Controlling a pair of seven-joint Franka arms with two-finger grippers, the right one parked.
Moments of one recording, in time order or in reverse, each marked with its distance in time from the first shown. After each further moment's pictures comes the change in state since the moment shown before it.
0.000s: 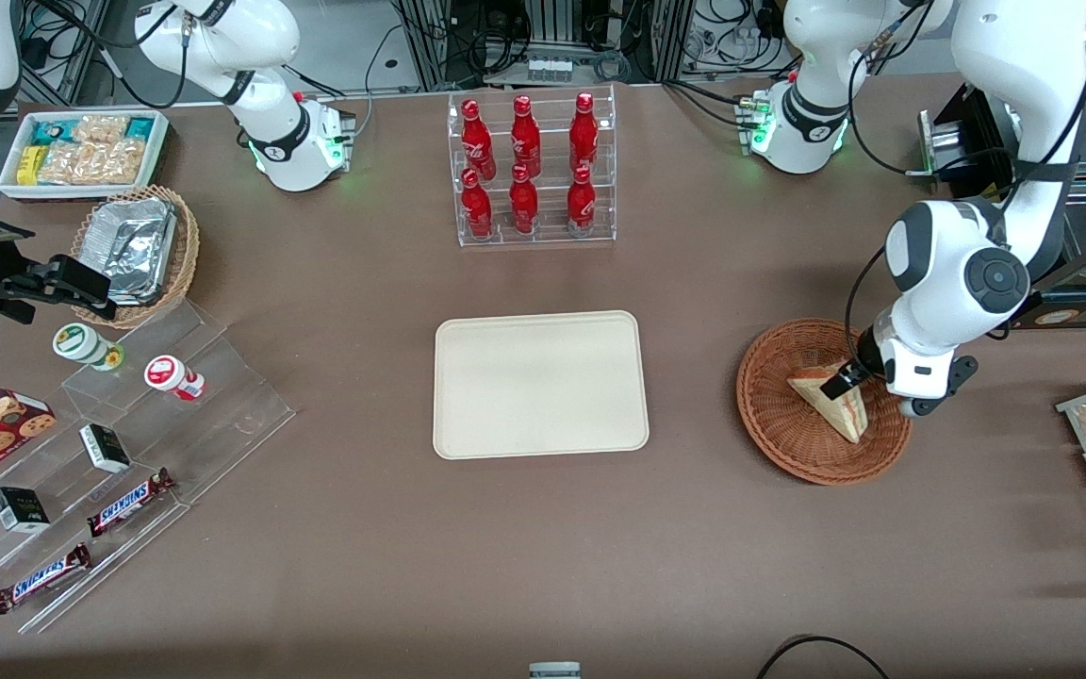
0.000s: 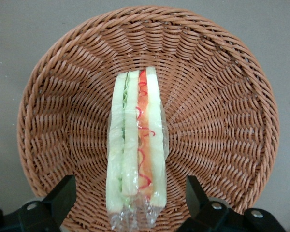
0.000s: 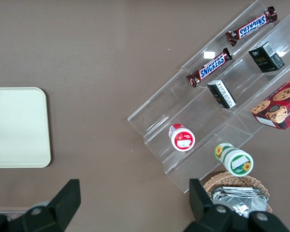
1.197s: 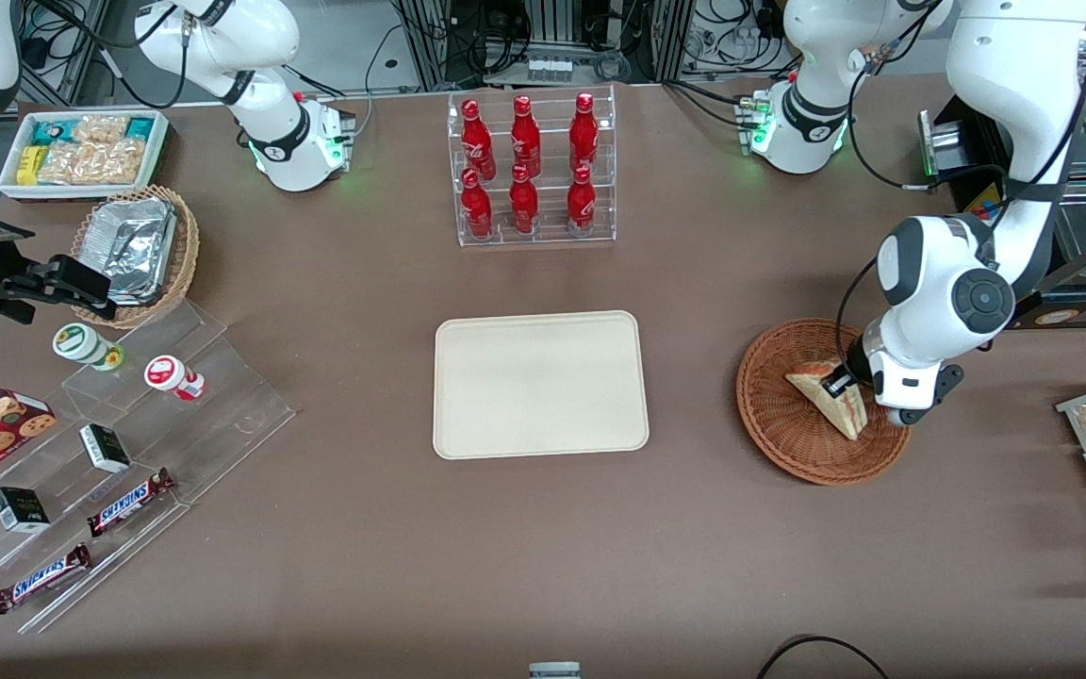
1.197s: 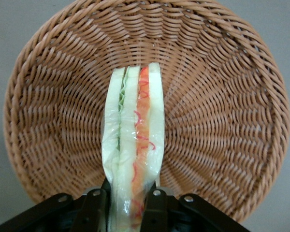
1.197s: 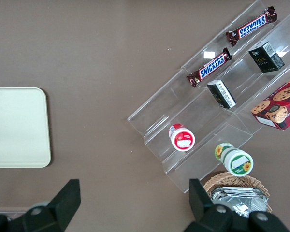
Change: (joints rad) arm -0.009 0.042 -0.012 0.078 0.000 -0.114 -0.020
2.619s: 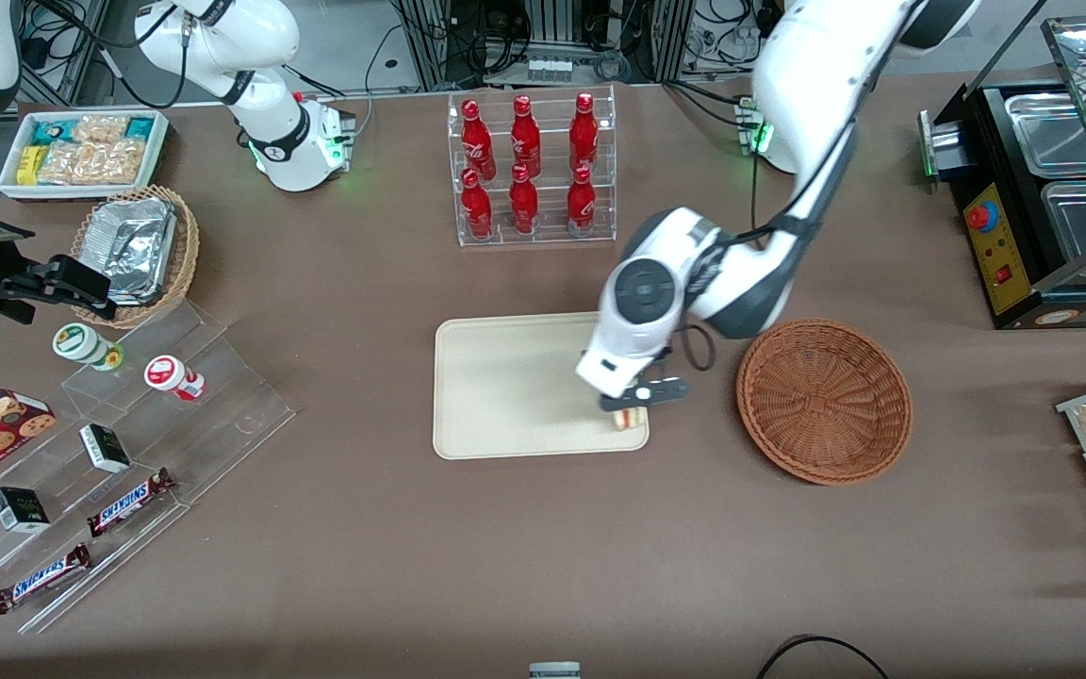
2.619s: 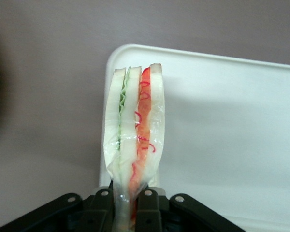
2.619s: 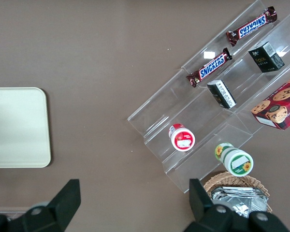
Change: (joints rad) arm -0.600 0.345 -0.012 0.603 0.077 -0.292 -0.144
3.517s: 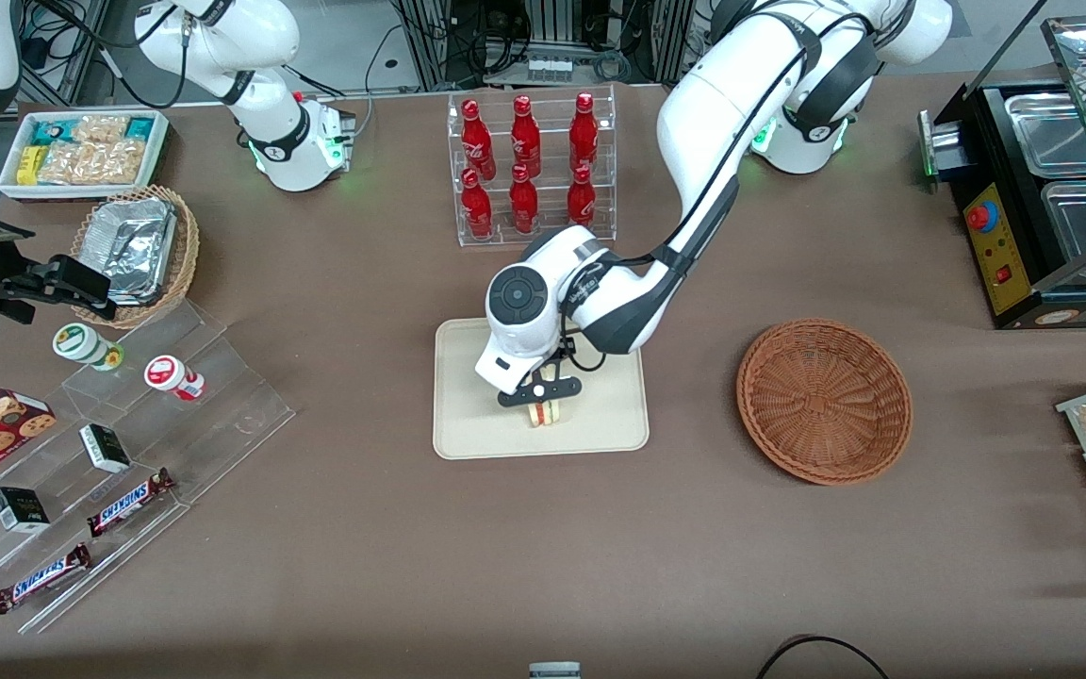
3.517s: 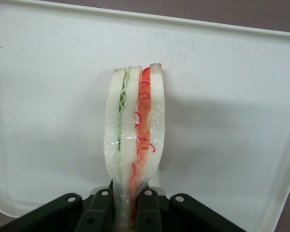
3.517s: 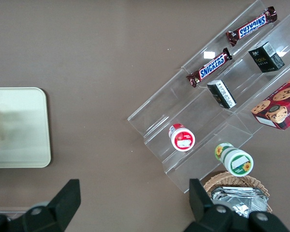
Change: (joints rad) arm -0.168 0.283 0.010 0.361 0.014 -0.048 -0.121
